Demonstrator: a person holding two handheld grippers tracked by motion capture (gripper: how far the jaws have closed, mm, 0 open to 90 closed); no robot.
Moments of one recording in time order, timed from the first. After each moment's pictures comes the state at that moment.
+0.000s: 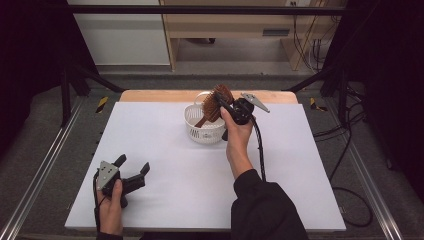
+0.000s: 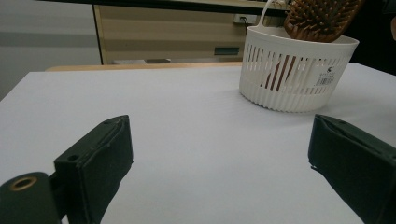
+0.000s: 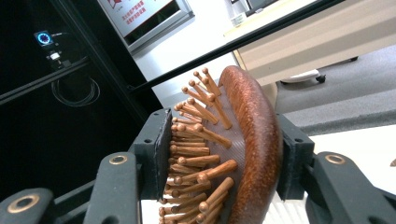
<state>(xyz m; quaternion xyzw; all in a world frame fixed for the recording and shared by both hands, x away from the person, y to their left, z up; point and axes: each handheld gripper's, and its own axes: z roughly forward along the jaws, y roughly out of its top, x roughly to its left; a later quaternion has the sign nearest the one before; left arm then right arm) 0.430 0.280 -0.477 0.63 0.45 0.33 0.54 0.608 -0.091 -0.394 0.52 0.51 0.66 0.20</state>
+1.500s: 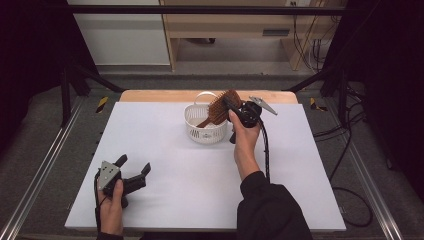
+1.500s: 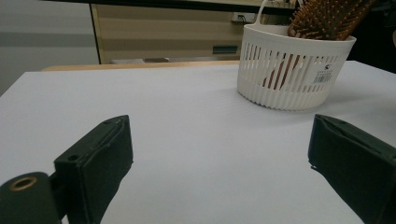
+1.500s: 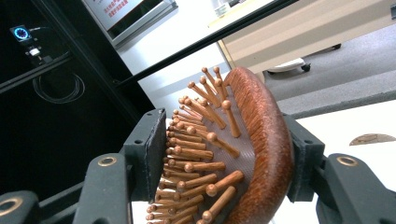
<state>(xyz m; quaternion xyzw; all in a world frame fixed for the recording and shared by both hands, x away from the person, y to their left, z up) 0.430 0.278 -0.477 0.63 0.45 0.33 0.54 0.611 -0.115 -0.409 0.55 0.51 0.64 0.20</state>
